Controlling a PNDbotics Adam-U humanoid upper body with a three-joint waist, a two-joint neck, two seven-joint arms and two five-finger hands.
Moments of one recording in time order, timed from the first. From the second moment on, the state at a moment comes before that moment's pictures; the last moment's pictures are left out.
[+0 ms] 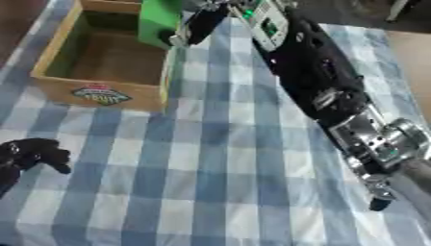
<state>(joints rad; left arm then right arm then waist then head) -0.31 0.16 -0.21 -1.79 0.04 -0.17 -0.75 -1.03 -0.55 0.24 -1.19 0.54 -0.37 0.56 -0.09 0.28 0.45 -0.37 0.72</state>
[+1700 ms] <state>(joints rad) -0.32 0.13 -0.20 -1.76 -0.03 -0.19 -0.79 -1.04 -0.47 0.25 -1.16 0.85 -0.44 0.32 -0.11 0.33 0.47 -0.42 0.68</state>
